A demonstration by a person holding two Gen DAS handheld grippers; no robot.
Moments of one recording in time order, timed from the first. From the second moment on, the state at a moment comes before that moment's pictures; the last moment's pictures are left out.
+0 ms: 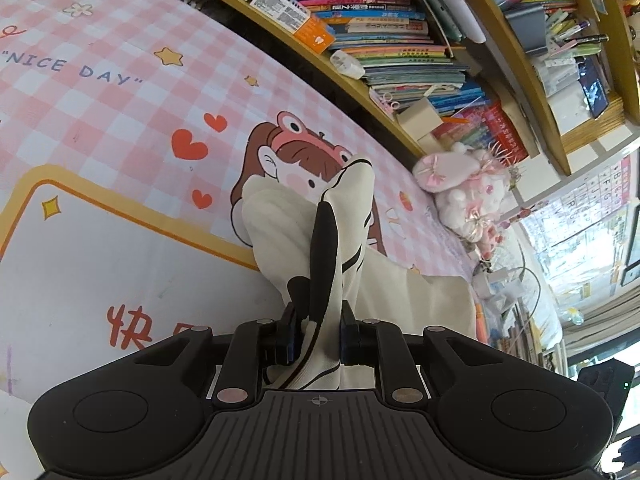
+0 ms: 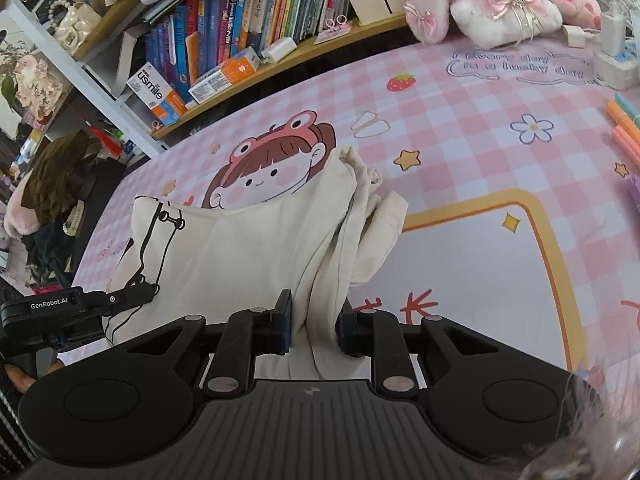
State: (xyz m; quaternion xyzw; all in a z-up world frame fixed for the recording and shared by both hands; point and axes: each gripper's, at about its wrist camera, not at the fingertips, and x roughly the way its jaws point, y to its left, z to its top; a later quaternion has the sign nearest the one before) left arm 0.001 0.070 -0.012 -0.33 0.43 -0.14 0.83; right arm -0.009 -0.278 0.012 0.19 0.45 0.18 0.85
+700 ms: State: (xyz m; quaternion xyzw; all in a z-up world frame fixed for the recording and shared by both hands) left arm 0.050 0.083 0.001 -0.31 0.41 -0.15 0.84; right arm 0.045 -0.262 0.026 0.16 0.44 0.21 0.86
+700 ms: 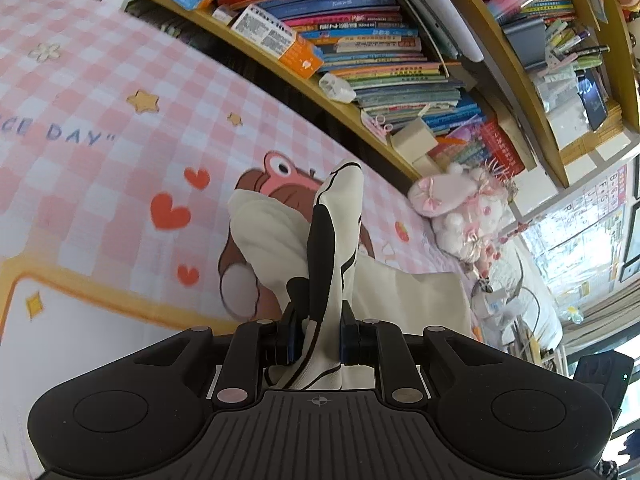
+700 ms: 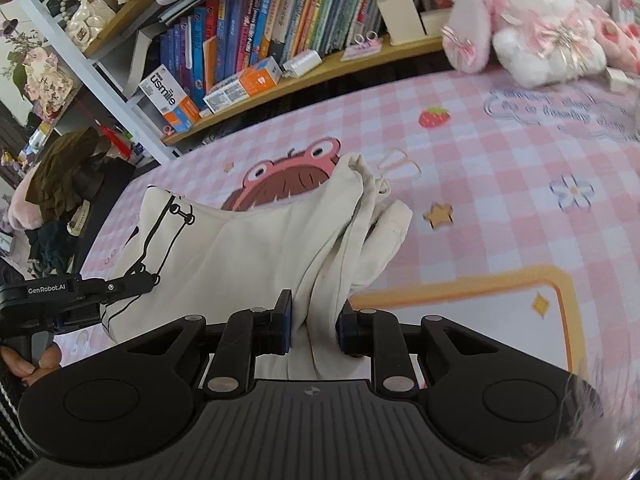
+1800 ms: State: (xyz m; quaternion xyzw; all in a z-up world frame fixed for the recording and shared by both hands) left arm 0.224 0.106 -0.001 -0.30 0.36 -0.16 0.87; right arm 0.223 -0.234 0.034 0.15 0.37 0.23 0.89
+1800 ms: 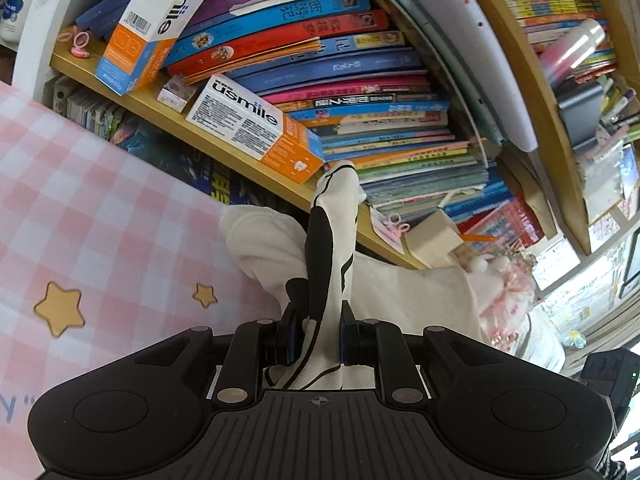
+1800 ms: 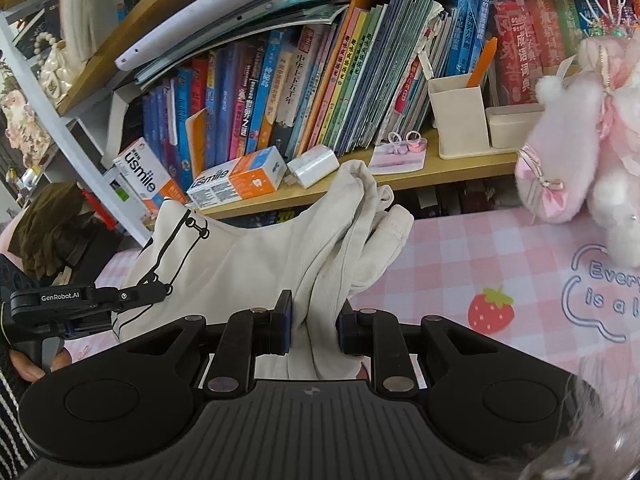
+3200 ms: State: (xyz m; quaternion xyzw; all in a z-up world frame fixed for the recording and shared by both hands) left arm 0.209 0.102 -0.005 -0.23 0.35 -0.06 0.90; right arm 0.231 -0.259 -0.013 0.26 0.41 0.14 0.86
